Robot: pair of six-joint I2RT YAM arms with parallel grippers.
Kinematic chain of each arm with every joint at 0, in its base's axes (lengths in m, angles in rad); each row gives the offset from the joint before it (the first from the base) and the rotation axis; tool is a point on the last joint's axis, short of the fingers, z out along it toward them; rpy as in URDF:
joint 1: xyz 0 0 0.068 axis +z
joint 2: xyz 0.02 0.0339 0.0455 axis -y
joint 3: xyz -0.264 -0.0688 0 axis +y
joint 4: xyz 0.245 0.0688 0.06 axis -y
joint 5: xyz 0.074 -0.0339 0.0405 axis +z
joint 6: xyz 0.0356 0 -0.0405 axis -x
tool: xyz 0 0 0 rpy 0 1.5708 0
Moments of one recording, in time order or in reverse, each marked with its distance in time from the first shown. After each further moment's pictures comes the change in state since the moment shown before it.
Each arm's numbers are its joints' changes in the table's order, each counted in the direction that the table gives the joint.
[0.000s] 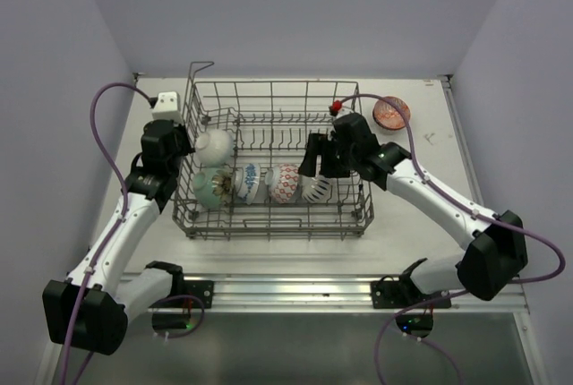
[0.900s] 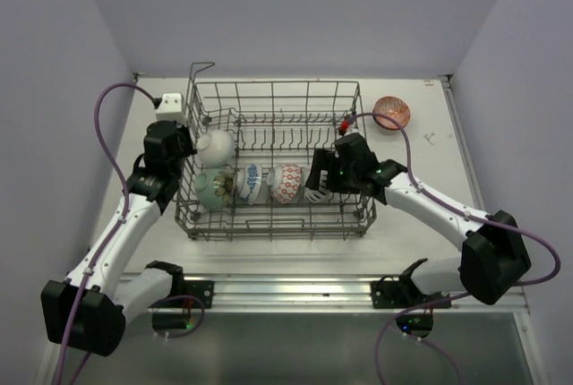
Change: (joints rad) left arm -0.031 0.006 0.002 -0.007 0.027 -0.026; right arm 0.002 0.053 0.221 0.099 -0.127 -0.071
